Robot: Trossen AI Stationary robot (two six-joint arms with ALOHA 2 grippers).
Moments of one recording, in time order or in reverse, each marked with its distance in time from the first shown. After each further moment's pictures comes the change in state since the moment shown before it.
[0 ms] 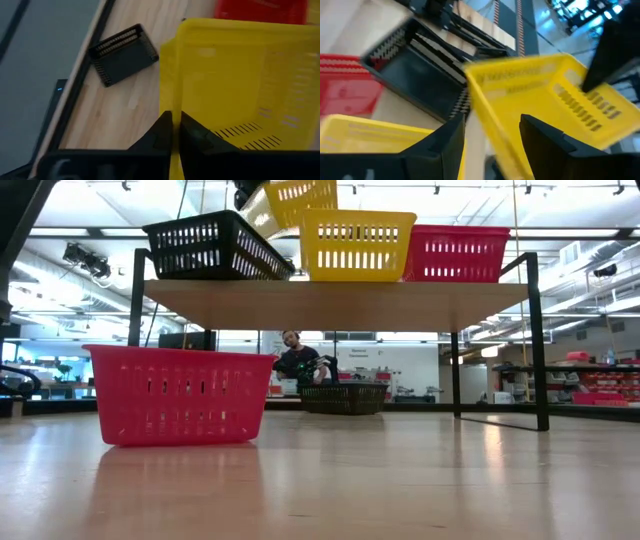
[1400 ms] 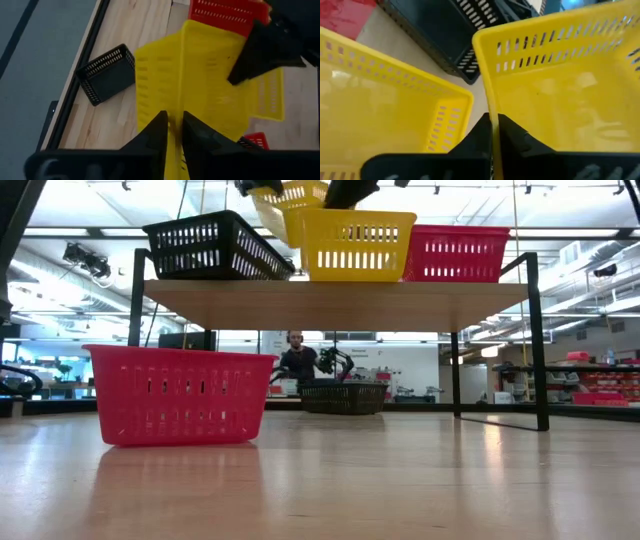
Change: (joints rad) left arm -0.051 -0.040 0.000 0.051 0.005 -0.008; right arm -0.044 0.076 0.002 -0.162 0.005 -0.123
